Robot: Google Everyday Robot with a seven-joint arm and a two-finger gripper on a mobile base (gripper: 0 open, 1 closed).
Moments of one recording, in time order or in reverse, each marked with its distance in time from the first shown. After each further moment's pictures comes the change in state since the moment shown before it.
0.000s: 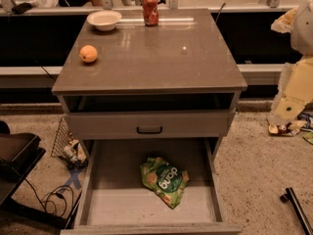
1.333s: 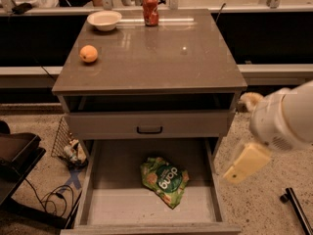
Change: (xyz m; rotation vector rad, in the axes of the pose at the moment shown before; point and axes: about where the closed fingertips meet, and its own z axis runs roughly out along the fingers) arm -0.005 0.083 0.117 -0.042 -0.233 0.171
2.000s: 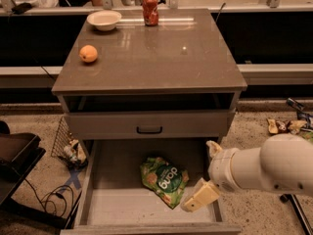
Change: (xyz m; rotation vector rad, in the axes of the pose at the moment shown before) arm 0.033 0.059 0.162 -0.098 -0.165 0.126
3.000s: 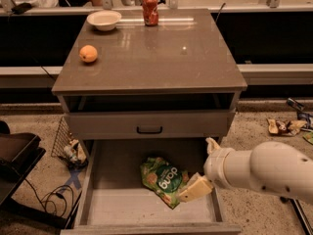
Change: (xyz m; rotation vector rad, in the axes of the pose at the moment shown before) arm 0.001 -0.024 0.028 0.091 -0.045 0.030
